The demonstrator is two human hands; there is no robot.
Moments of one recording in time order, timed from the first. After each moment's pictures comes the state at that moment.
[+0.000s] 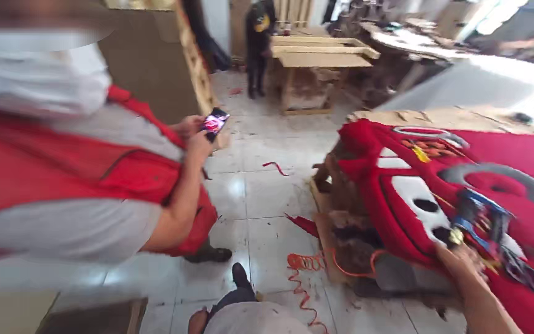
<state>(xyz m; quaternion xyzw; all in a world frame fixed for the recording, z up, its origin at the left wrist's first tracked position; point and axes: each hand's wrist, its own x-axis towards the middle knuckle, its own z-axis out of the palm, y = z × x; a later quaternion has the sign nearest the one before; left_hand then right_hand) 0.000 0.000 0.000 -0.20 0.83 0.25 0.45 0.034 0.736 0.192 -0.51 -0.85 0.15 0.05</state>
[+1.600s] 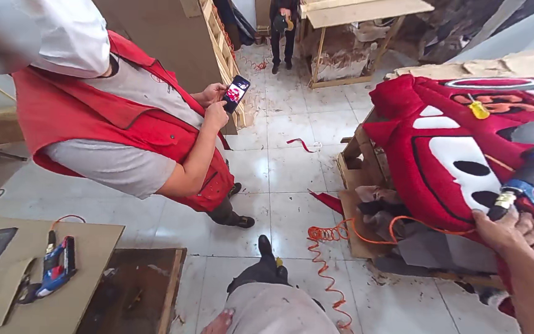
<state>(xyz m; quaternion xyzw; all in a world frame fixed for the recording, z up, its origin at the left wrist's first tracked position) 0.207 -0.034 0.141 0.26 0.87 0.36 0.23 0.054 0.780 0.163 -0.48 -0.85 0.19 0.04</state>
